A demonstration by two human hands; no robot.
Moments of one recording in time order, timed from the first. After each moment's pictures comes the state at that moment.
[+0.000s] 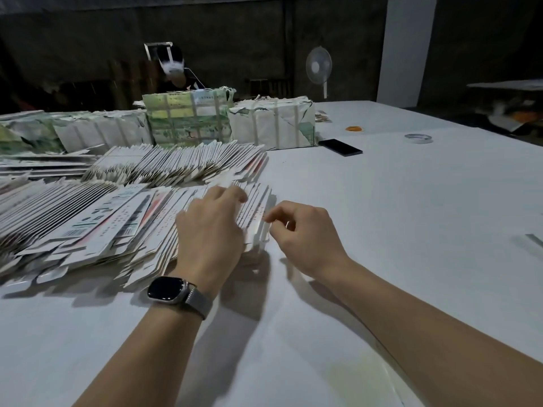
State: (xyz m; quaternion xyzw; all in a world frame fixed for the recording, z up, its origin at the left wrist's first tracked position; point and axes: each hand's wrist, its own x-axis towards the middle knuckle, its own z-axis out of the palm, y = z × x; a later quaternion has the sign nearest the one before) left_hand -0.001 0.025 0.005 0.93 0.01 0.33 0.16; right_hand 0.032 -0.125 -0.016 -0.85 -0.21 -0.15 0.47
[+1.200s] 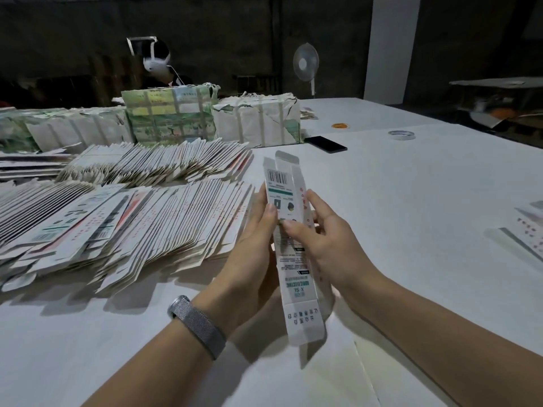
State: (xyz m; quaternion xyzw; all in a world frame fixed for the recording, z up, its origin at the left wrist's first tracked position) left_hand -0.018 -0.047 -0.012 0.60 -0.08 -0.01 0.79; right_hand 0.010 -0.176 -0.024 -0.71 -0.17 -0.01 0.69
